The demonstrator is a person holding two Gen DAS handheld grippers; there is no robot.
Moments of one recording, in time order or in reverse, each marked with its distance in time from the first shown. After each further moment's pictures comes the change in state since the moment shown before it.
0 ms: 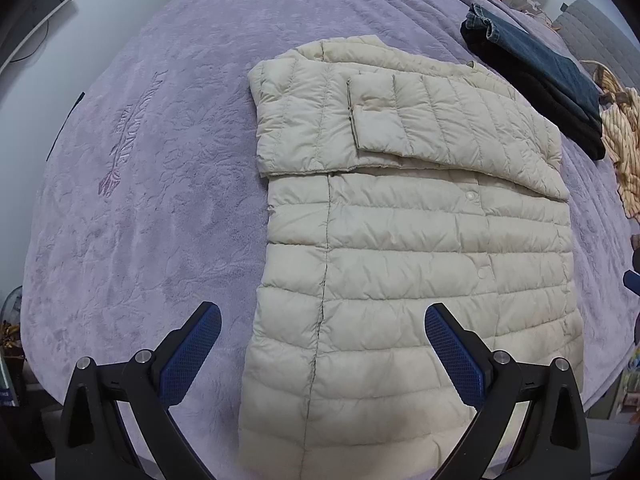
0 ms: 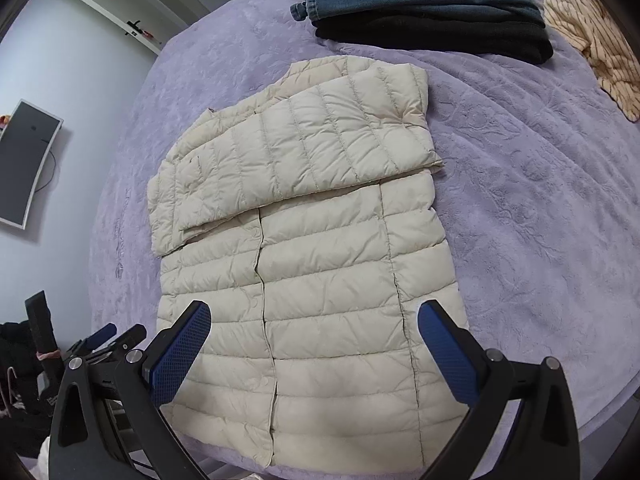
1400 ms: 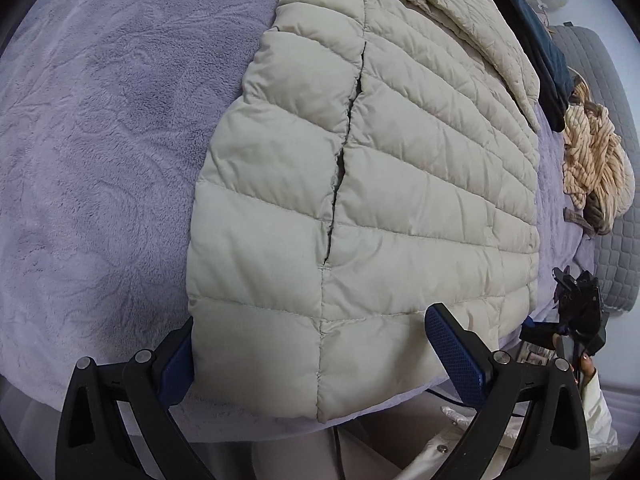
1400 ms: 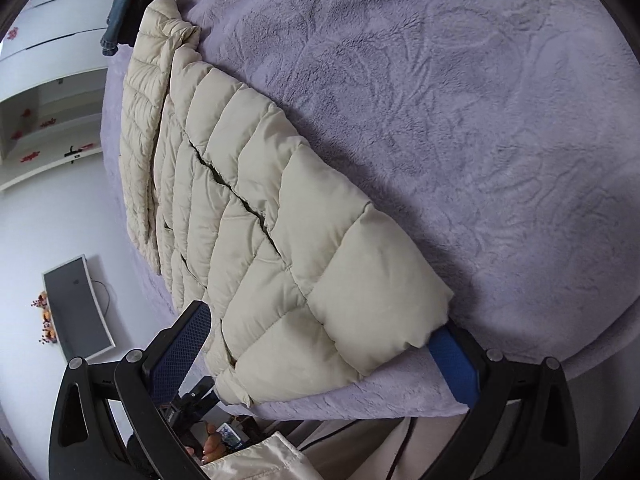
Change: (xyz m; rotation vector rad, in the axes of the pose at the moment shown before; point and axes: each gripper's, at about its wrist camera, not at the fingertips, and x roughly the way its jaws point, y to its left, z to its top) left arm 0.076 0.054 -0.102 -0.157 0.346 -0.411; right arm 0.057 -0.163 -0.142 0.672 0.199 0.311
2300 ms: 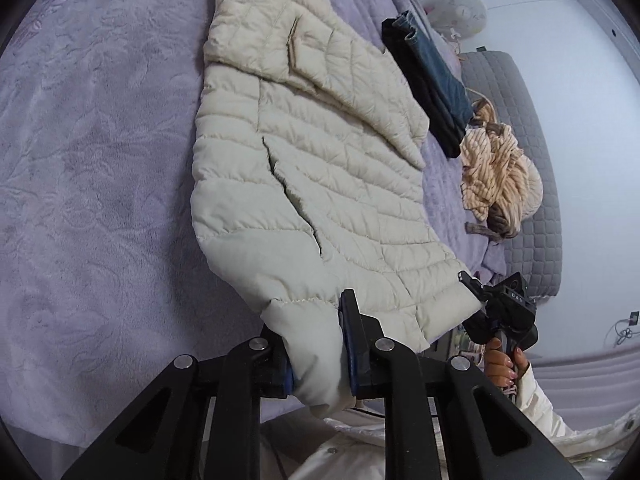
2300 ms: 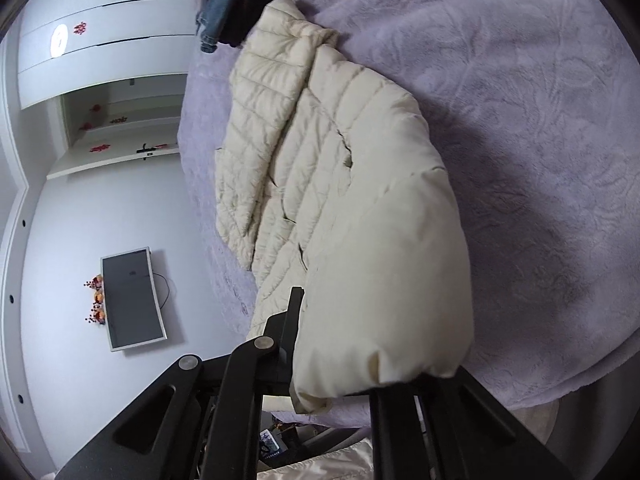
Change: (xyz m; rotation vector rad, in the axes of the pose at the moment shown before) left arm -0.098 0.002 0.023 0.101 -0.135 -0.341; right arm -0.019 0.083 -0.034 -0.116 -0.103 0.244
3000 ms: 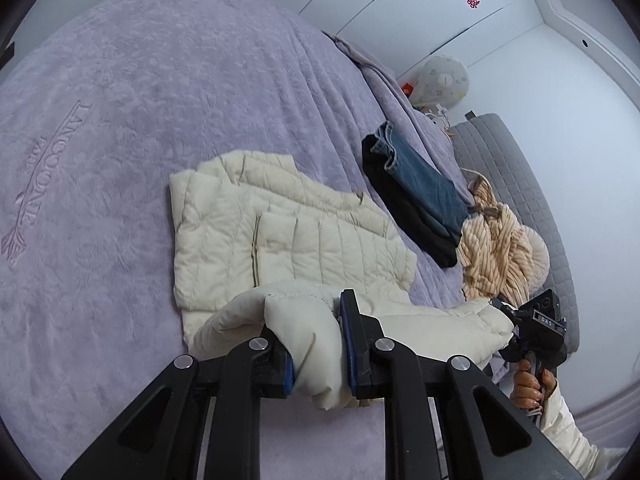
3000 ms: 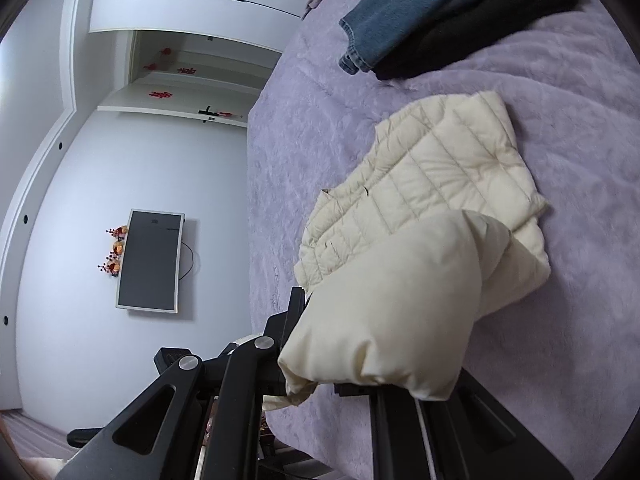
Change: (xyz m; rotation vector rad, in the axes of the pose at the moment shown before) left arm -0.049 -0.068 0.159 0.088 -0.339 0.093; right arm 0.029 0.164 0.134 -0.330 0.034 0.088
